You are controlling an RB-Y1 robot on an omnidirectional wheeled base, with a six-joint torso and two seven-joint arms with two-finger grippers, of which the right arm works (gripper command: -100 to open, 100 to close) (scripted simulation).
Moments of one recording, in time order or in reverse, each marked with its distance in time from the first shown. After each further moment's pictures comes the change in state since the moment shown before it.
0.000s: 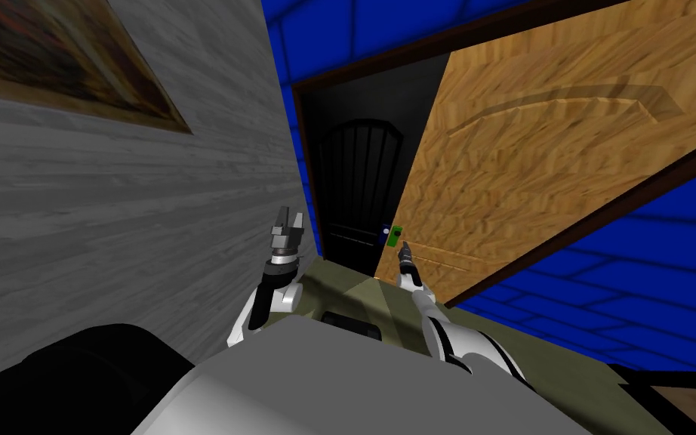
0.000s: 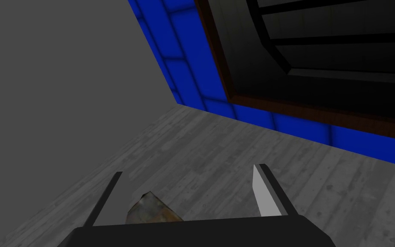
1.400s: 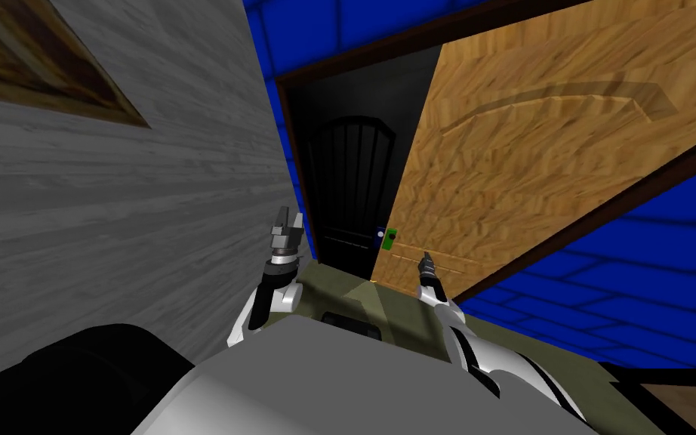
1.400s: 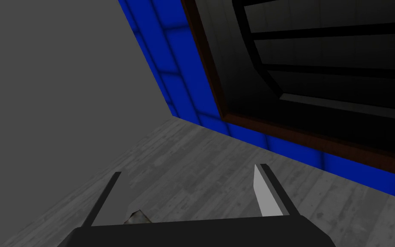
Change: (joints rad) arm 0.069 -0.148 -0.060 0.072 -0.034 -0.015 -0.044
